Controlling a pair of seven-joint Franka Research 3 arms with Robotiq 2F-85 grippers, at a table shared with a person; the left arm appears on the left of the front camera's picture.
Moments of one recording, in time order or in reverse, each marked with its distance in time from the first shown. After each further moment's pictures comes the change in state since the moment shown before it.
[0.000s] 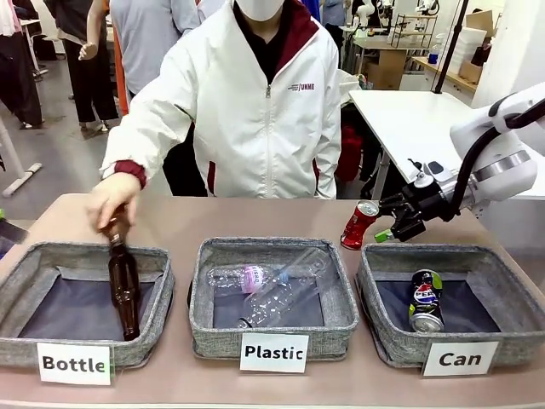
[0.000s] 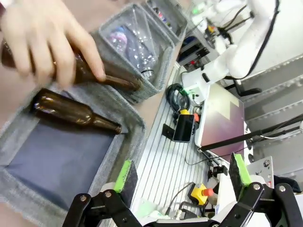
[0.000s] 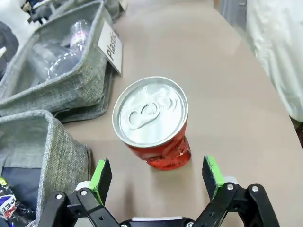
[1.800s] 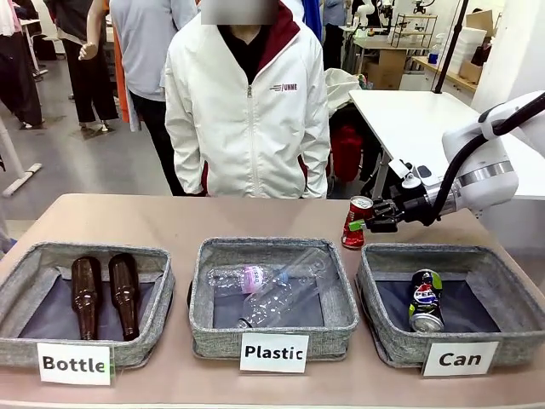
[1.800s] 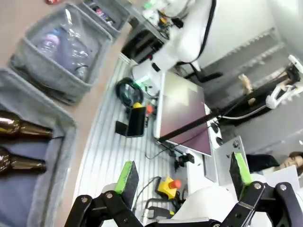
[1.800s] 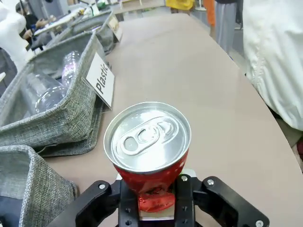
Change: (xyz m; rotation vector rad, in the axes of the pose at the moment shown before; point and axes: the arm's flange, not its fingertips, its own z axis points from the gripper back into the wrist) left arm -0.033 -0.050 -0.039 -0.249 0.062 -0.054; right arm 0.000 -0.014 -0.028 -0.012 -0.164 -0.020
